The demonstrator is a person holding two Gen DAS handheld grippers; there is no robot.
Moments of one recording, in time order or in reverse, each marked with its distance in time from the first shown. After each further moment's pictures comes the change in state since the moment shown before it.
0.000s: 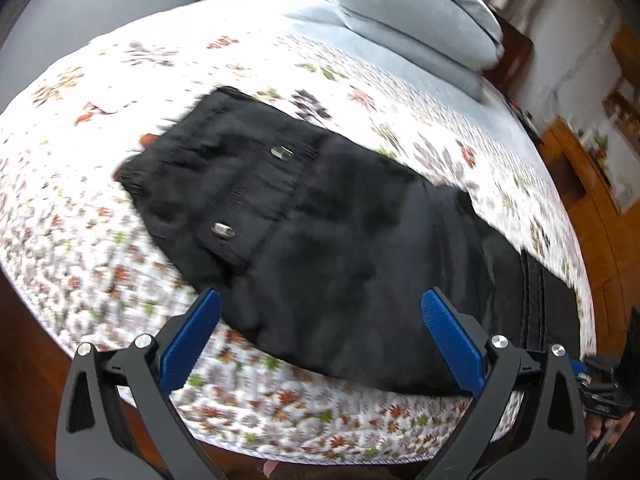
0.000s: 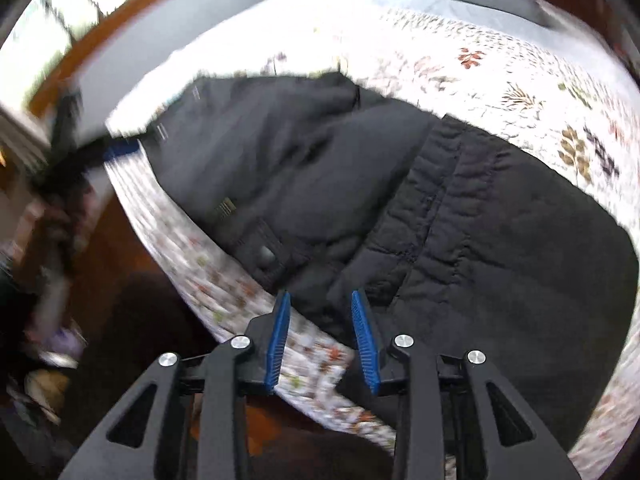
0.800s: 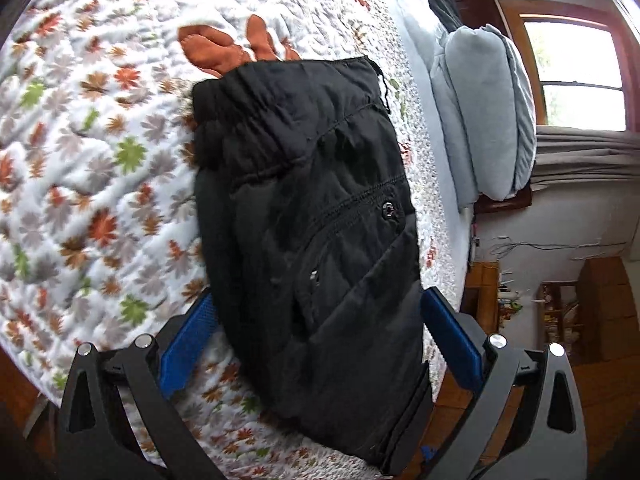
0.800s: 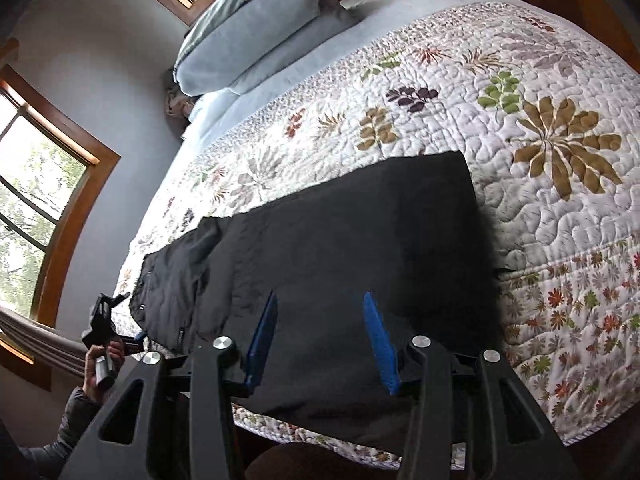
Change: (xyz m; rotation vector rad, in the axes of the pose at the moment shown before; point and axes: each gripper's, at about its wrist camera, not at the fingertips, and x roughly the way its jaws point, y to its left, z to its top) left arm 0.058 0.114 0.012 -0.674 0.096 -0.400; right arm -0.080 -0.156 -0.060 0.502 -0.293 -0.019
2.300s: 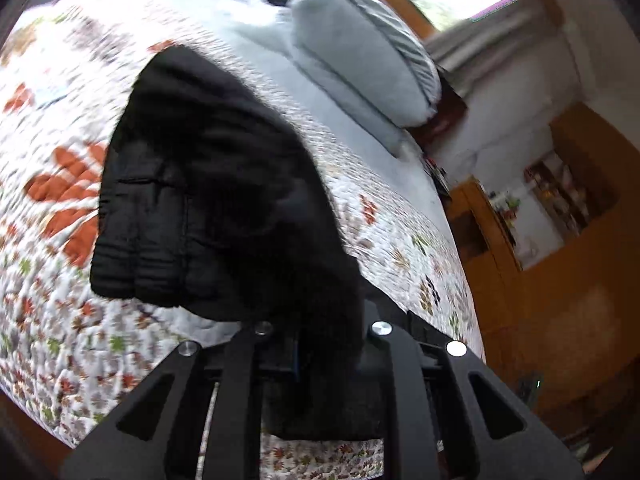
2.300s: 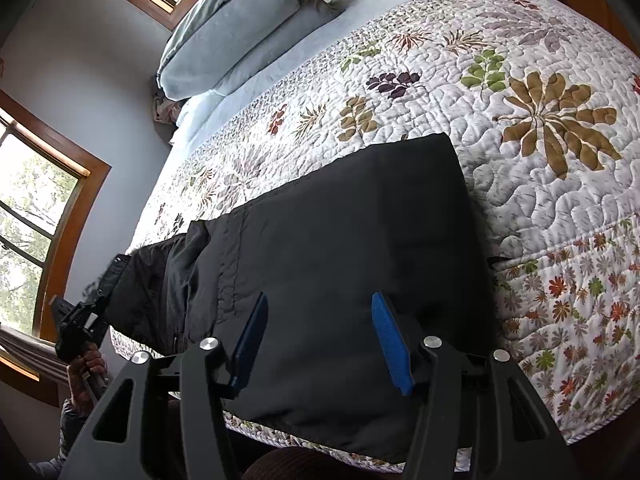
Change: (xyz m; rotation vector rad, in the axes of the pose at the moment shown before) left arm -0.005 -0.135 -0.072 0.597 -0.056 -0.052; right arm 0.008 -0.015 0.002 0.050 0.012 -0.004
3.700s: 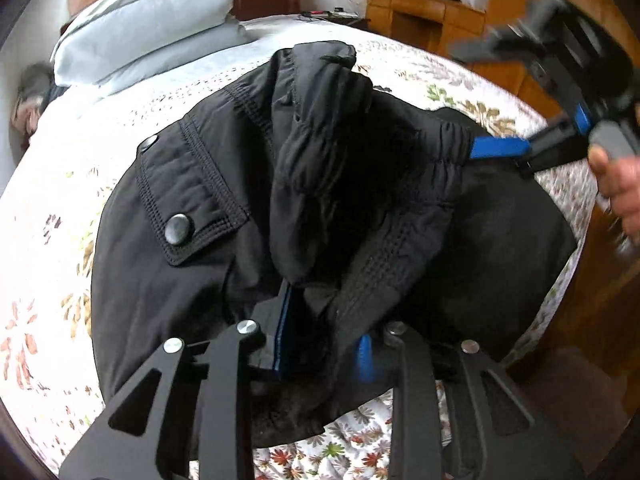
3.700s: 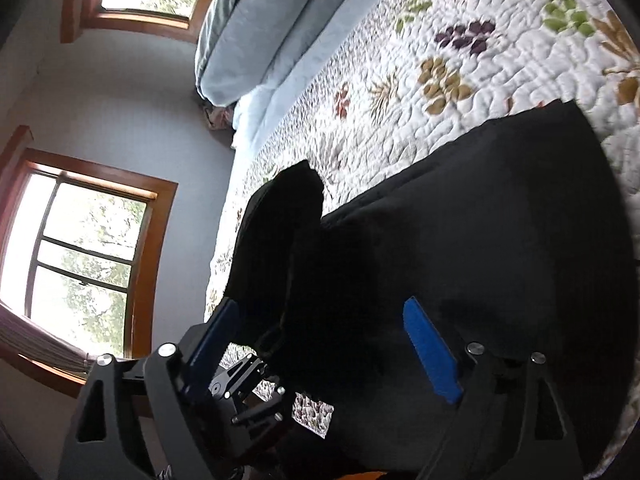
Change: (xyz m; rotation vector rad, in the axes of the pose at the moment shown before) left arm 0.176 -0.195 -0.178 0.898 0.297 0.205; right arm 0.063 0.031 0.037 0.173 0.129 0.356
